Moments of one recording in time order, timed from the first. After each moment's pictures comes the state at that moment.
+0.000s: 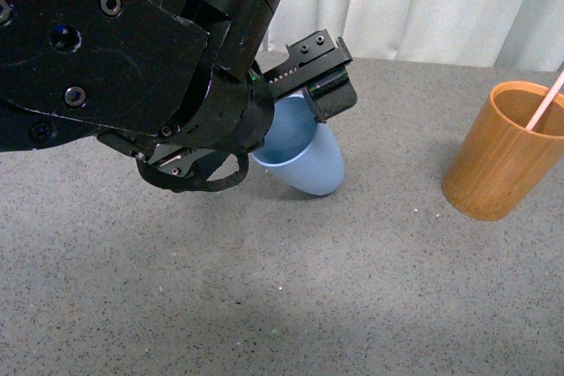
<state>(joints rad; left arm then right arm) -0.57 1.95 0.97 0.24 -0.22 -0.85 0.00 0.00 0.00 0.00 0.00 0.00</state>
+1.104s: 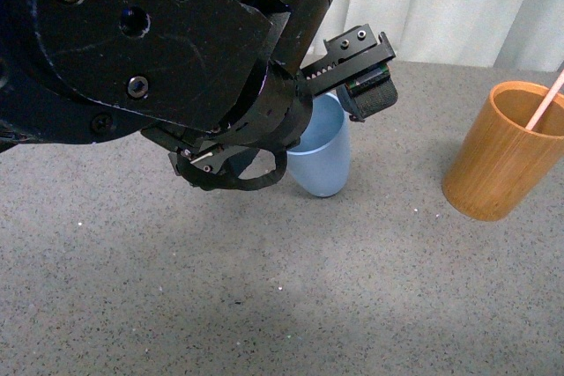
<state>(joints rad) -0.62 1.95 1.02 0.21 -0.23 -0.87 0.00 0.00 0.00 0.00 0.00 0.00</state>
